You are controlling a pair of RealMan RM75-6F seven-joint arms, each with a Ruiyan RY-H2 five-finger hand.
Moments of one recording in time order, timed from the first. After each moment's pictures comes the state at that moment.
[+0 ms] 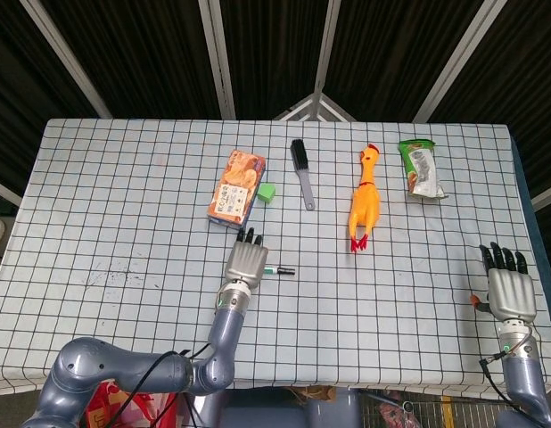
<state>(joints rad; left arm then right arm) -1.13 -2.06 -0.35 -1.30 0.38 1.19 1.11 0.26 -1.36 0.14 -1.28 -1.11 1.16 -0.25</state>
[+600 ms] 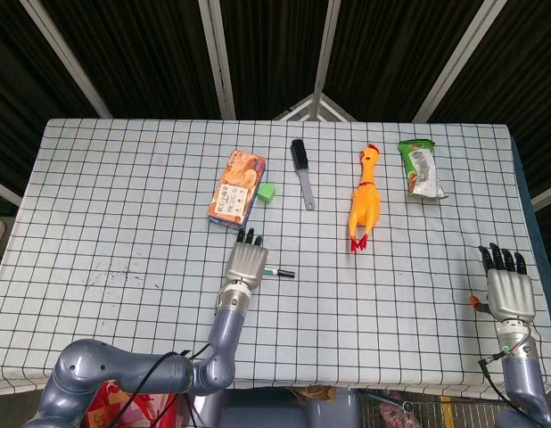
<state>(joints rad) -1.12 -2.07 -0.35 -1.28 0.39 1.18 1.12 0.26 -1.36 0.14 -1.27 -1.11 1.16 -0.25</state>
